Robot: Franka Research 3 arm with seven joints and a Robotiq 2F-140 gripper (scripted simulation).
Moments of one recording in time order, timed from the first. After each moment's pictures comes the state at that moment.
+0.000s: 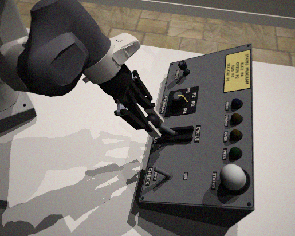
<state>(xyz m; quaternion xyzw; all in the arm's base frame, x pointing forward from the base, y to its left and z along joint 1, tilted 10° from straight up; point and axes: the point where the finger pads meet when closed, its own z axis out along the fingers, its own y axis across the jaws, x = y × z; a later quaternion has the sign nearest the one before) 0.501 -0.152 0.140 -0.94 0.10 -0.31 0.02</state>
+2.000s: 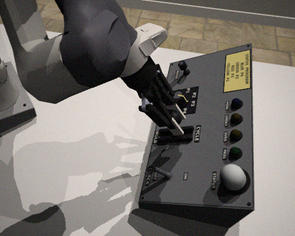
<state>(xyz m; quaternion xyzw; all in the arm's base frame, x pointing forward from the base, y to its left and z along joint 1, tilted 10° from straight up) 0.552 -0.166 0.180 -0.94 0.09 -0.32 0.02</state>
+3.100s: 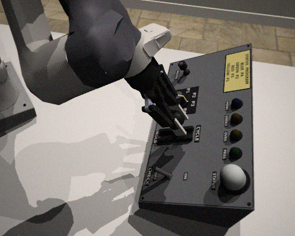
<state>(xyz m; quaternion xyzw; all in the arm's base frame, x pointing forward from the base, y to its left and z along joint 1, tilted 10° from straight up) 0.558 -0.168 0.182 -0.94 0.10 -0.32 0.02</state>
